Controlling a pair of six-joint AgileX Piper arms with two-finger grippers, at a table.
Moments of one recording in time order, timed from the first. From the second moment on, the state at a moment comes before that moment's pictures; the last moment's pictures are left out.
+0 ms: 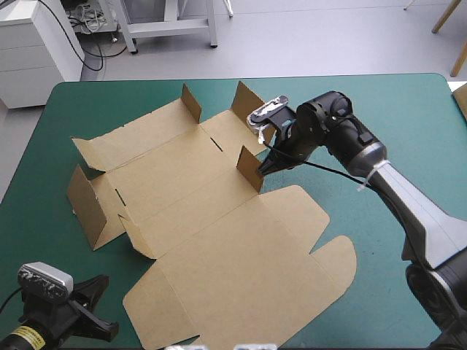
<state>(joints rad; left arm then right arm) -0.30 0.20 -0.51 -0.13 0.96 0.10 0.53 1.73 -1.75 0.01 1.19 -0.20</state>
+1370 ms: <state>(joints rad) -0.30 0.20 -0.51 -0.13 0.96 0.10 0.53 2.14 -2.05 0.06 1.18 -0.39</state>
